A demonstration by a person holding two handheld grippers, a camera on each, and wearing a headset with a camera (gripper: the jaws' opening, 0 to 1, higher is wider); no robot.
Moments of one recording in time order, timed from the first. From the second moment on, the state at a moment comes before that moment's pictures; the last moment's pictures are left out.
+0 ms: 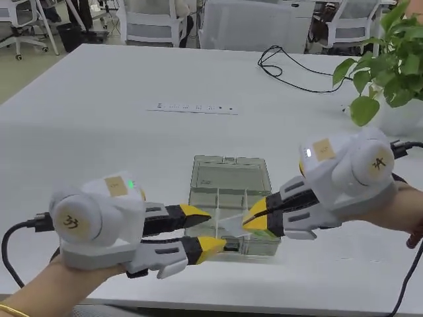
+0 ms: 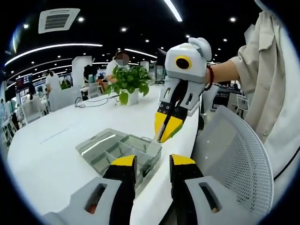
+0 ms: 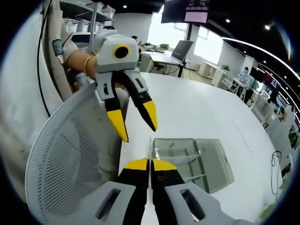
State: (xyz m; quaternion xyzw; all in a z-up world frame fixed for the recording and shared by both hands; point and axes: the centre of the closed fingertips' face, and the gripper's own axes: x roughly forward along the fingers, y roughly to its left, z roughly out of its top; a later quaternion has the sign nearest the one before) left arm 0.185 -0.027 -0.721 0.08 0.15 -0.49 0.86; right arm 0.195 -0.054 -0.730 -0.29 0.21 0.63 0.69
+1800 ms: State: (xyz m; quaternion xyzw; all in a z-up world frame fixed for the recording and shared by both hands) left arm 0.215 0.005 -0.715 0.02 0.14 -0.37 0.92; right arm 0.270 -0.024 -0.764 -0.28 0.30 0.55 0.73
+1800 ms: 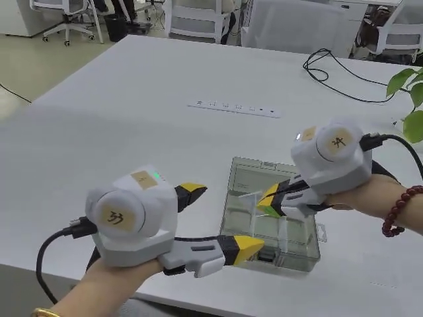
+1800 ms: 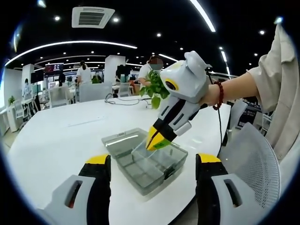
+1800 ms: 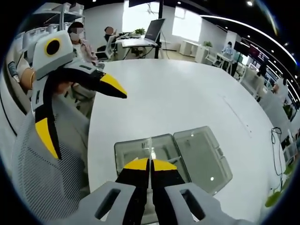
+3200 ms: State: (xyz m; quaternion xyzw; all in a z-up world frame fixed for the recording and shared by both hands) left arm 0.216 0.009 -0.718 0.06 0.14 -0.35 0.92; right arm 0.269 0.003 -0.800 -0.39 0.33 0.58 0.63
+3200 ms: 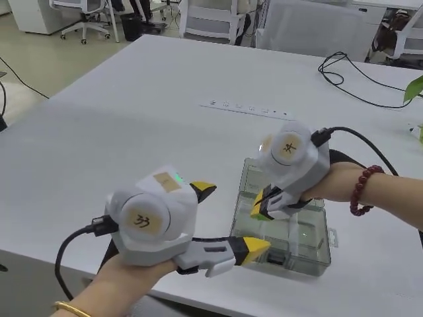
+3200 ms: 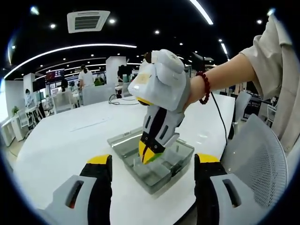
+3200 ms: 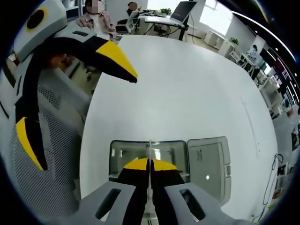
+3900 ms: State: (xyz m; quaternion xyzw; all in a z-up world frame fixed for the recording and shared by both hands) left arm 0.215 0.009 -0.721 0.07 0.14 -0.35 0.92; right arm 0.265 0.001 -0.796 -0.39 0.30 0.59 0.64
